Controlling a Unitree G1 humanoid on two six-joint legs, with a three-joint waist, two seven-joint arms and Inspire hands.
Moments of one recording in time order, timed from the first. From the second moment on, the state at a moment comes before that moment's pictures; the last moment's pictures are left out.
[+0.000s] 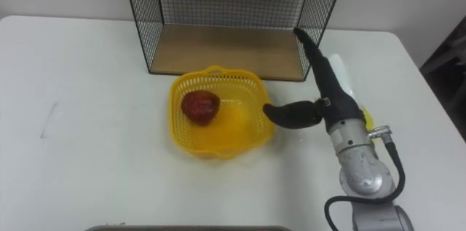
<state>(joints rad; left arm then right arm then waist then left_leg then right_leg) 0.28 0.21 0.05 1.00 0.38 0.02 0.15 0.05 -0.34 -0.06 -0.03 -0.22 -0.06 -0.04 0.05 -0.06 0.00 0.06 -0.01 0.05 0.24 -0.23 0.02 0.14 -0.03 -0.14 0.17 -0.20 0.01</state>
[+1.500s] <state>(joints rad) 0.29 0.22 0.13 0.99 0.39 0.10 0.13 -0.12 -0.41 -0.14 0.62 -0.13 0.02 -0.10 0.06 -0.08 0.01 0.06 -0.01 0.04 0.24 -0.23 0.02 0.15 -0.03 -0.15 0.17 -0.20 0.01</state>
